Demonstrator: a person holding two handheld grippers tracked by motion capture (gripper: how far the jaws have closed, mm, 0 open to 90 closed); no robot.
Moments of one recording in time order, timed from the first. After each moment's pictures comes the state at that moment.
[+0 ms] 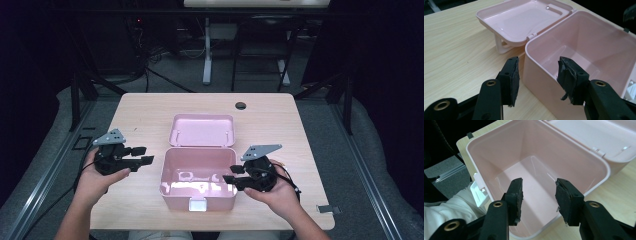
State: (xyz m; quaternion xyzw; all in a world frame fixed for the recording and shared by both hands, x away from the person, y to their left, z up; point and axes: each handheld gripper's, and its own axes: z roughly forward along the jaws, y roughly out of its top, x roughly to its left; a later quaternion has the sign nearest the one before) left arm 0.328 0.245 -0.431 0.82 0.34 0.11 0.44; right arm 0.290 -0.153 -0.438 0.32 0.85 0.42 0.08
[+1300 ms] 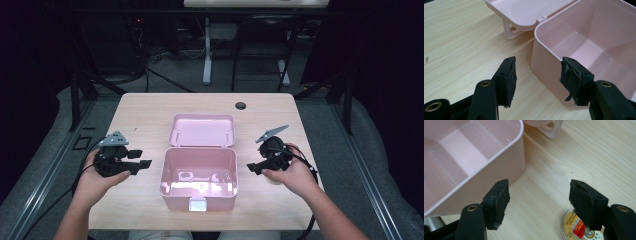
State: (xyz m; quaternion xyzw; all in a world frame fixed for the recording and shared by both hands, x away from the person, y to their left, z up) left arm 0.328 0.245 -0.436 0.84 0.37 0.12 0.39; right arm 0.347 -0.199 -0.447 0.39 0.87 0.27 0.11
